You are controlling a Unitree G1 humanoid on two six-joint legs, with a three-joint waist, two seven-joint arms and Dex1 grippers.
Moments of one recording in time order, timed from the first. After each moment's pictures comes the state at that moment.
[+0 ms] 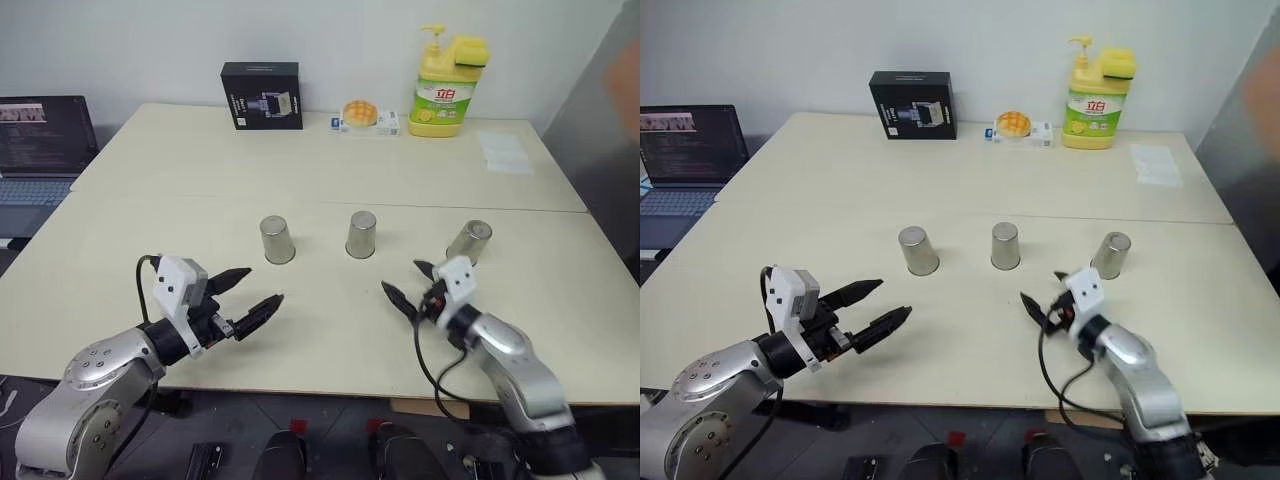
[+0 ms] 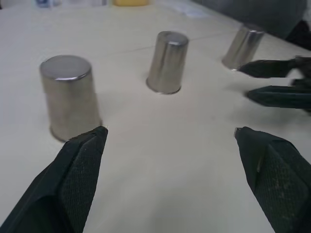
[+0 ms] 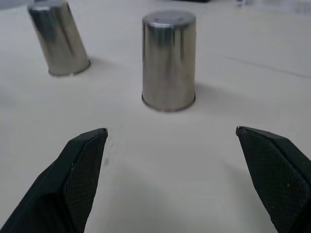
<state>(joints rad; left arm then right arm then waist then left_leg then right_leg) 0.12 0.62 0.32 -0.63 -0.68 0.64 -0.65 -0.20 -0.28 0.10 -0.13 0.23 0.28 0.43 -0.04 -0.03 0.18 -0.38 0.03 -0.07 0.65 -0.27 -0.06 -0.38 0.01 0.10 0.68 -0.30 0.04</state>
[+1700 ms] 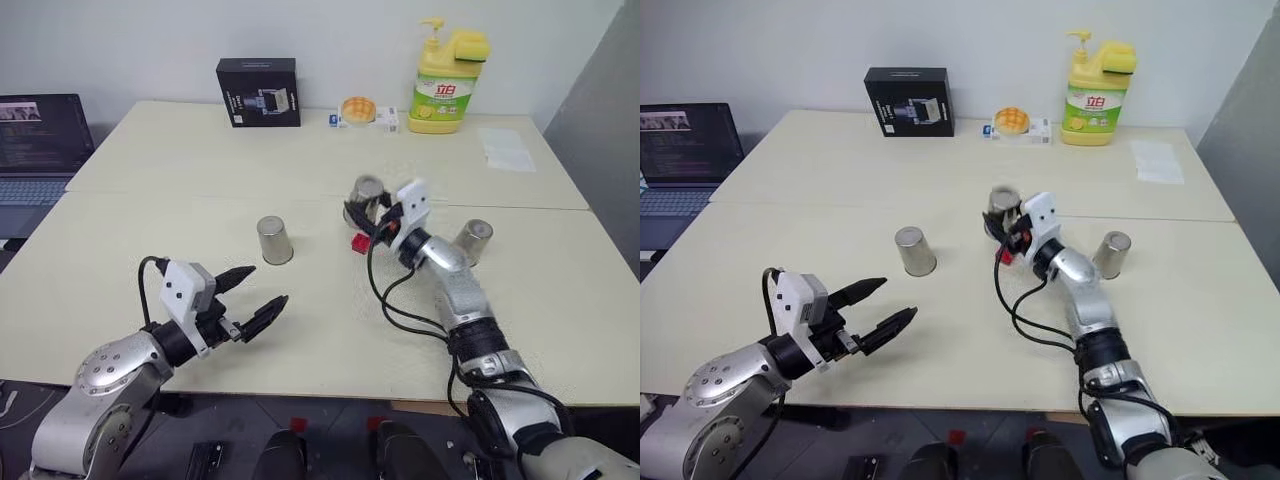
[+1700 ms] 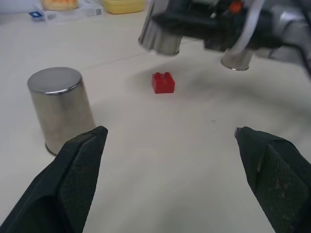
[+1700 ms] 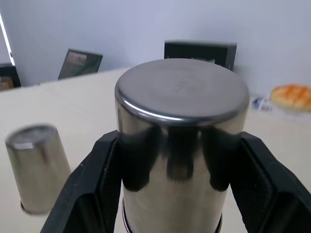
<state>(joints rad) 0.13 0.61 0.25 -0.58 -0.61 0.52 -0.64 -0.67 -0.14 0.04 0.28 0.18 0.05 0.50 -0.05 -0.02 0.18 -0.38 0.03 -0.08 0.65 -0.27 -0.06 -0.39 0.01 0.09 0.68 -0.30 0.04</state>
